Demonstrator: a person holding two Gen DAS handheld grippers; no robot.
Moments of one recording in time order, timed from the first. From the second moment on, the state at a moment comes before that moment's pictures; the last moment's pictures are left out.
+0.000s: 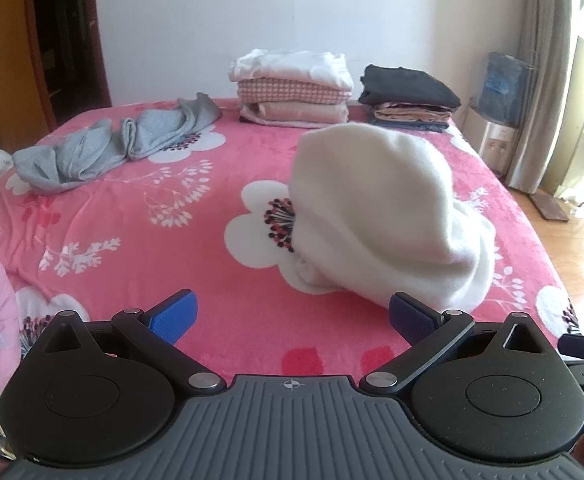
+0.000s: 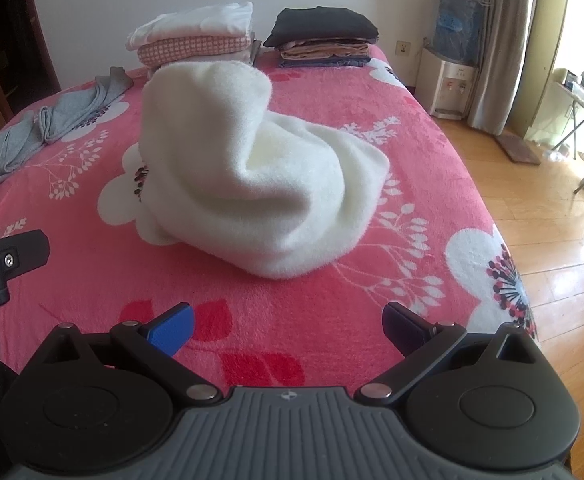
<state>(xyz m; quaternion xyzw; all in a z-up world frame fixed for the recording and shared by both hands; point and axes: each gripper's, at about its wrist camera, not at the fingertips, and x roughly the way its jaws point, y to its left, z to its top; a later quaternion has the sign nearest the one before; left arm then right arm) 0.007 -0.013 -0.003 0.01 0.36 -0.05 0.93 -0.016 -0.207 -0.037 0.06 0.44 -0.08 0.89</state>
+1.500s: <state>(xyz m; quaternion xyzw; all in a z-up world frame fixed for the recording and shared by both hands) 0.147 0.030 -0.061 -0.13 0.37 -0.05 0.92 0.201 -0.250 -0.045 0.15 0.34 0.08 0.92</state>
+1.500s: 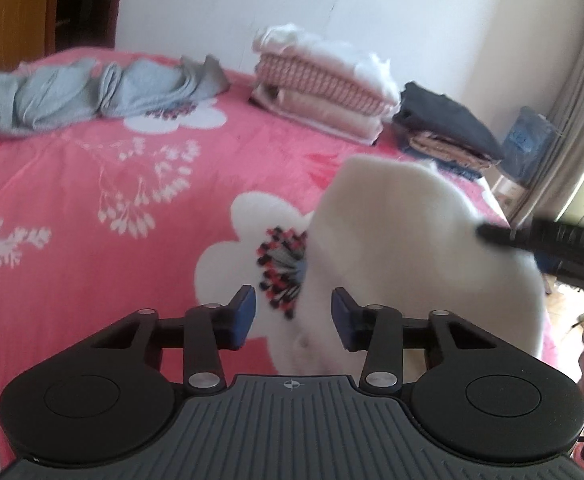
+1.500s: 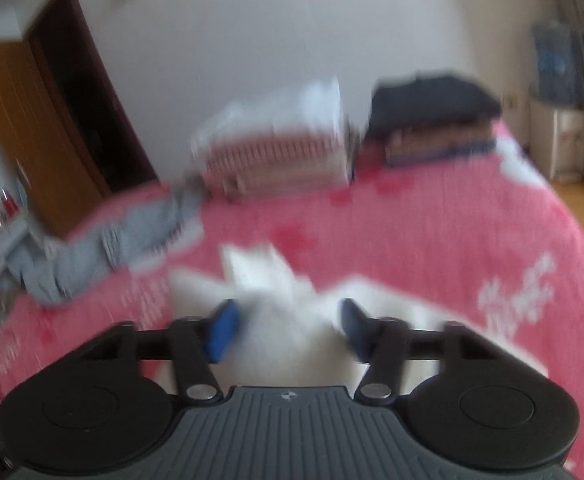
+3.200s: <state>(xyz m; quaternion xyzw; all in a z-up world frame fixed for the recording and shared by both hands) 0.091 0.021 -0.052 -0.08 0.31 -0.25 0.91 0.219 -0.259 -0.087 0.13 0.52 0.13 0.83</state>
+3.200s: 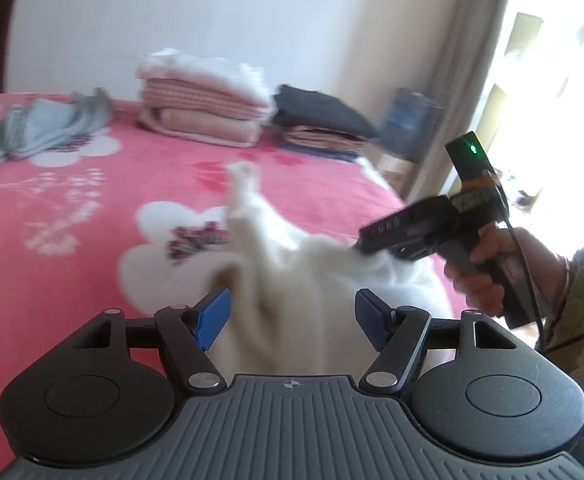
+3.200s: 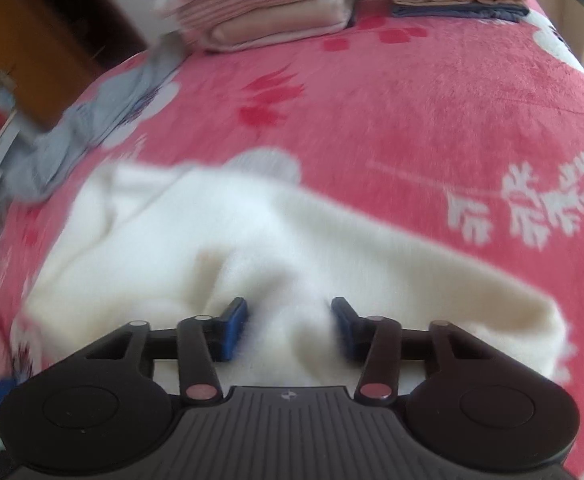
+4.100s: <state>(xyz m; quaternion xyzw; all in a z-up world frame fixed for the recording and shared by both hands) 0.038 -0.024 -0.104 0.00 0.44 -0.35 0.83 -0.011 -0.288 -0.056 0.18 0.54 0.10 0.82</state>
